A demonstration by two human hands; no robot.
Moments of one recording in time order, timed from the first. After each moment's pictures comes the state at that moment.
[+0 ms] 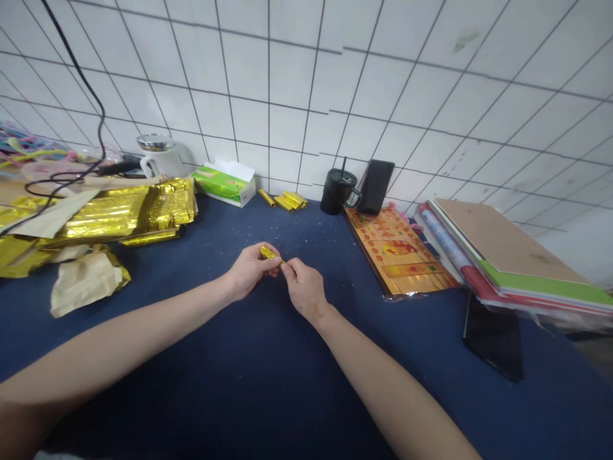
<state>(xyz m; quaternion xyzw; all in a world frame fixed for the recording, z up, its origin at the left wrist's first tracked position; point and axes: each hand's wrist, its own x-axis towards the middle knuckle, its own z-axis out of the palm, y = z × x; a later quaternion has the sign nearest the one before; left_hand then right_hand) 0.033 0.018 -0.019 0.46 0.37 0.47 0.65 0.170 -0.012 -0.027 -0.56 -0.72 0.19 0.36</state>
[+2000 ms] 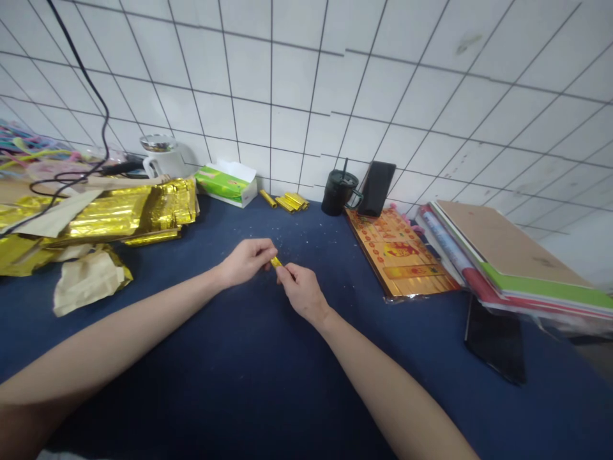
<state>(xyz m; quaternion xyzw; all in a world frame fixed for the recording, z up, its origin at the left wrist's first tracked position) 0.009 0.033 0.003 0.77 0.39 0.33 0.38 0.165 -0.016 -0.021 -0.51 -0.69 0.36 0.38</state>
